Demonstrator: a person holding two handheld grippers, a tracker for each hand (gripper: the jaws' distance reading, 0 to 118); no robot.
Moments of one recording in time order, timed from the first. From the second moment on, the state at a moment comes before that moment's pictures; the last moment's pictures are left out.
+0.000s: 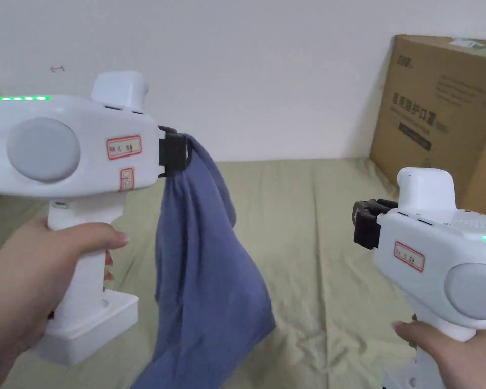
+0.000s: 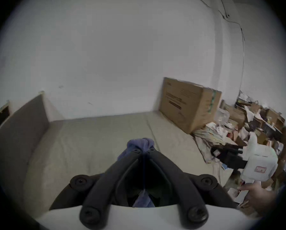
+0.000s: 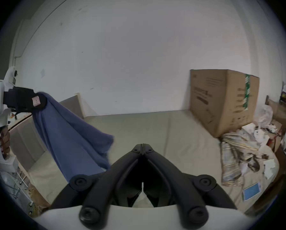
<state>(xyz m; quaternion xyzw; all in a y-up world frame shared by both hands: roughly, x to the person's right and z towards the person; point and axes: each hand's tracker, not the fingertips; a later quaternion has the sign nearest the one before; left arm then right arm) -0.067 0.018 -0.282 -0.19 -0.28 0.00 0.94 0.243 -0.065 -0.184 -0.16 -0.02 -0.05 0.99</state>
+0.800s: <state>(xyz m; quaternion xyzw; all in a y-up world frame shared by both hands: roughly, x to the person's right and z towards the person) -0.031 -0.194 -0.337 -0.41 -0.25 0.09 0.88 0.272 -0.153 -0.204 -0.24 -0.05 -0.07 0.97</state>
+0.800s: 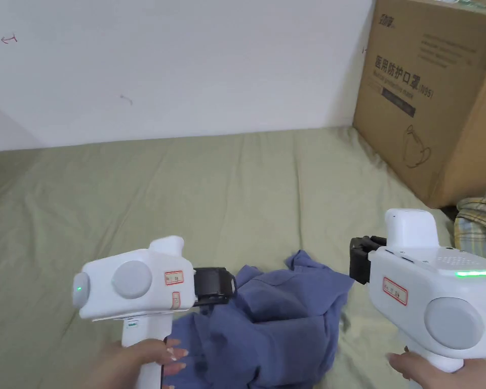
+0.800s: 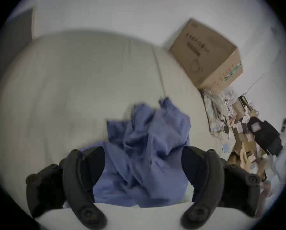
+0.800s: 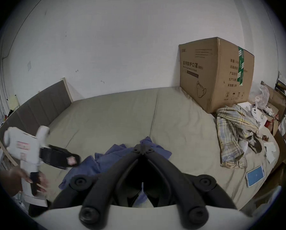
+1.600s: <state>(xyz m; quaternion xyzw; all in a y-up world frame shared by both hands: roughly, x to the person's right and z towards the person) -0.137 -0.305 -0.296 -0.55 -0.07 0.07 0.83 0.282 -0.157 -0.182 -0.22 -0.08 -0.10 0.97</state>
